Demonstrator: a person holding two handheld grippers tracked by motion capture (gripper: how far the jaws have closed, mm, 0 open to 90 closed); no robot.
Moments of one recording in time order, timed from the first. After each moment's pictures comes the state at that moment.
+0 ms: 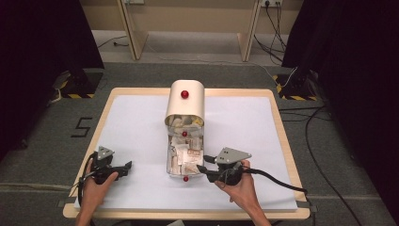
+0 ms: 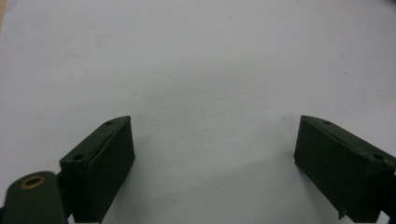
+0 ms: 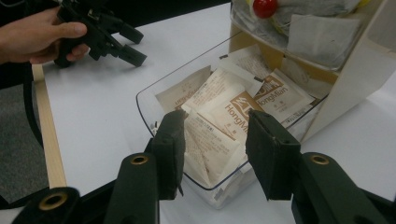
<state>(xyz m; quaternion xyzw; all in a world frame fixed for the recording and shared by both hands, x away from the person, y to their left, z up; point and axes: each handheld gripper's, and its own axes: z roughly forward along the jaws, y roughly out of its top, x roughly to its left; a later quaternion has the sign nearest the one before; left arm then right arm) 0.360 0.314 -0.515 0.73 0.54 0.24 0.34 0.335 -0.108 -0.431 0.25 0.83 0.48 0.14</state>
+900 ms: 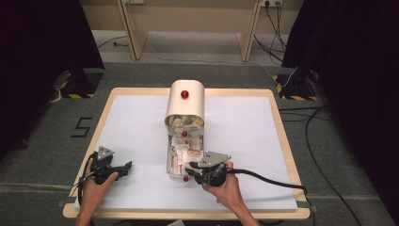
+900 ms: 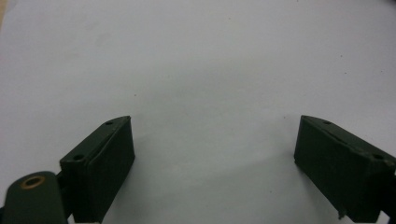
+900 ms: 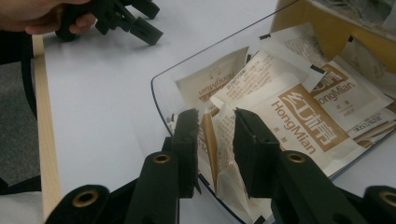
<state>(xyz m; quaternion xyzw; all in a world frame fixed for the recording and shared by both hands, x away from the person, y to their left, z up) 0.360 0.314 -0.515 0.73 0.54 0.24 0.34 0.342 -0.070 -0.458 0.22 0.85 0.46 0.12</state>
